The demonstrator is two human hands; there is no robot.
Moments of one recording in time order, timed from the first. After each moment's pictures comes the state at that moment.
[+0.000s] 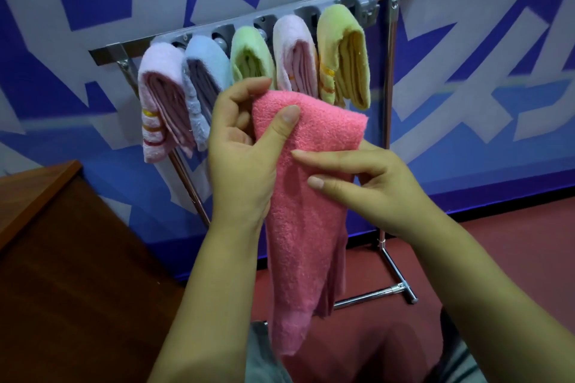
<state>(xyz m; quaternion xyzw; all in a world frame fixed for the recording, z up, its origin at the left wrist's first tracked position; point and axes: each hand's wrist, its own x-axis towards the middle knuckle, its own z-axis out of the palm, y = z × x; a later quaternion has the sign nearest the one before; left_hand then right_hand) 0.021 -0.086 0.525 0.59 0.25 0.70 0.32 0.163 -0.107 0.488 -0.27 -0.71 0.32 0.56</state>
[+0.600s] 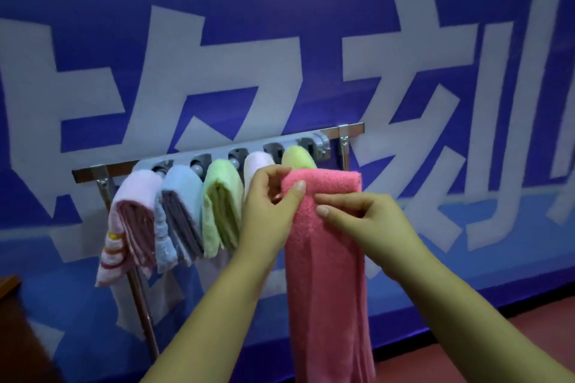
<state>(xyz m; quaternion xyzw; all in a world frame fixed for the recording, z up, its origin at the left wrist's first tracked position) 0.092 -0.008 0.571 0.64 0.29 0.64 0.32 0.229 -0.067 0.568 -0.46 -0.60 0.27 0.59</state>
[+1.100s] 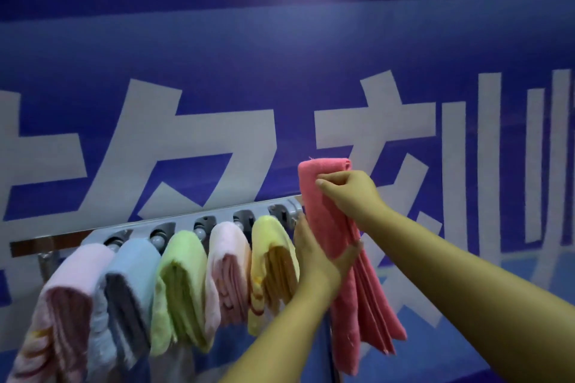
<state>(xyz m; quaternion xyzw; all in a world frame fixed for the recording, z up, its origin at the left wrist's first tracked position) 0.223 0.055 0.576 0.67 0.40 0.57 0.25 0.304 0.045 0.668 -0.55 -0.58 0.10 0.59</state>
